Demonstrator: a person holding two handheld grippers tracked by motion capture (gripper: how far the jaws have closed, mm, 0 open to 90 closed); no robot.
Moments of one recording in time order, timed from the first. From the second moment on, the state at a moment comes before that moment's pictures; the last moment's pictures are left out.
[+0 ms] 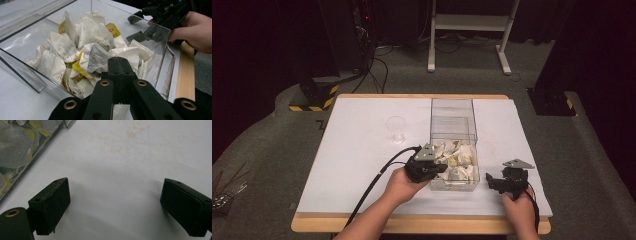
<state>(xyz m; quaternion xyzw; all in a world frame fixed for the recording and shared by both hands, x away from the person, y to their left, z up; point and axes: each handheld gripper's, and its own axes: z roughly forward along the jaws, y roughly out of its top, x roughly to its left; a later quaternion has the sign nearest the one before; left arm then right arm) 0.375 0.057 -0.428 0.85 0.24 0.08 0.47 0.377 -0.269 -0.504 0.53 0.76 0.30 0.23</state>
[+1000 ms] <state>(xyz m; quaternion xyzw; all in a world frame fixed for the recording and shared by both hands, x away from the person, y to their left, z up) 0.366 0.070 -0.413 0.82 0.24 0.10 0.52 0.377 -0.269 -0.504 0.53 0.76 0.30 0.23</state>
